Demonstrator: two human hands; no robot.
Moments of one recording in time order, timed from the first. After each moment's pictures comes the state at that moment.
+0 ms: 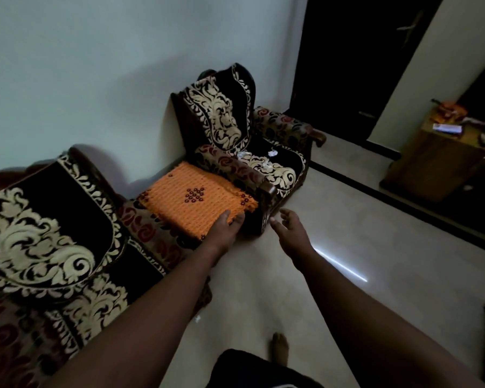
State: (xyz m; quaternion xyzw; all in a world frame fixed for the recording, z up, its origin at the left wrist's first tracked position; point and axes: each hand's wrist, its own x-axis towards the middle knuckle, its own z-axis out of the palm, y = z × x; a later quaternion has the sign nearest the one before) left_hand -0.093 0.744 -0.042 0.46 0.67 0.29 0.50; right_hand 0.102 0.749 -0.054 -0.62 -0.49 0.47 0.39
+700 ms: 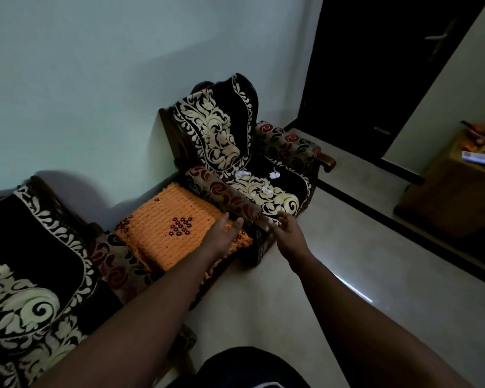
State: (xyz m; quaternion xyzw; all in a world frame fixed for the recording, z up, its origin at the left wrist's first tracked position) left_hand -0.067 0.983 -0.060 0.46 0.69 0.28 0.49; right_hand 0.130 1.005 -0.073 -0.60 -0.47 0.53 0.37
